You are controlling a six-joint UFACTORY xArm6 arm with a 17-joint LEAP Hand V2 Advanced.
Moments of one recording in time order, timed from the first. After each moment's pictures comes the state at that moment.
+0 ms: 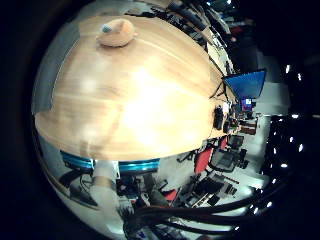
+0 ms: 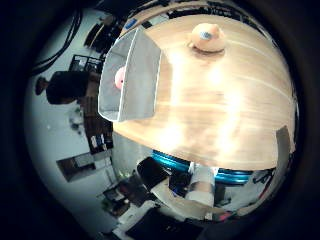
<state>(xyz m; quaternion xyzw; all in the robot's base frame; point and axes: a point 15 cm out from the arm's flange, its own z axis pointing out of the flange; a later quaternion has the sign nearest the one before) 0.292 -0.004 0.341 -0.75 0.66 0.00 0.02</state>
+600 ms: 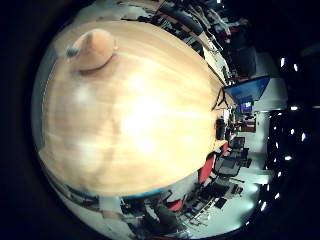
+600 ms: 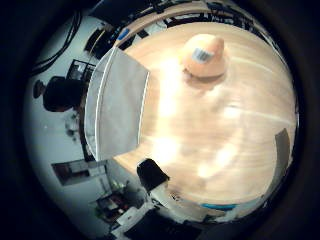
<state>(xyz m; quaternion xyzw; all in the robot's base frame) 0.417 -0.030 0.294 -0.74 0.67 -0.05 0.05</state>
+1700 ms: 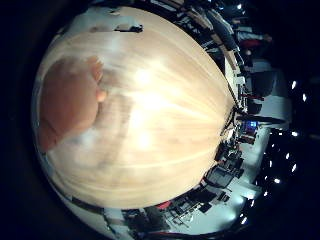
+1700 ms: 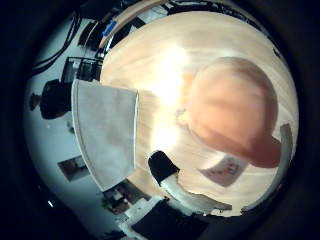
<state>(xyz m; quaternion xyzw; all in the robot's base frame) 0.544 0.014 0.214 -0.77 0.63 0.04 -0.01</state>
